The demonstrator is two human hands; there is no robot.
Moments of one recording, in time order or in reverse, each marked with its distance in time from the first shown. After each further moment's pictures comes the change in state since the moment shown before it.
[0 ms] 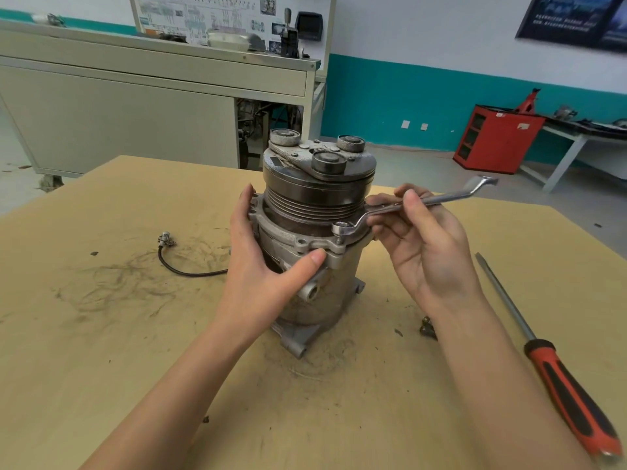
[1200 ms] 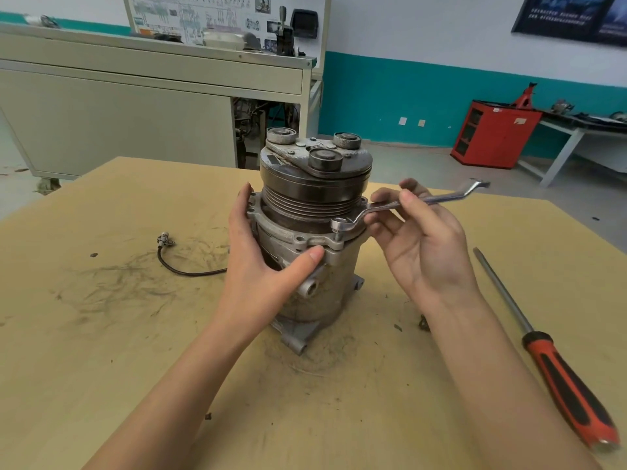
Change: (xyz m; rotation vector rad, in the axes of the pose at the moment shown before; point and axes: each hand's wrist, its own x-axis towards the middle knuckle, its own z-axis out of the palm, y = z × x) left_hand 0.000 0.001 0.000 0.010 -0.005 -0.002; right_hand 0.000 0.003 0.002 0.103 0.063 0.029
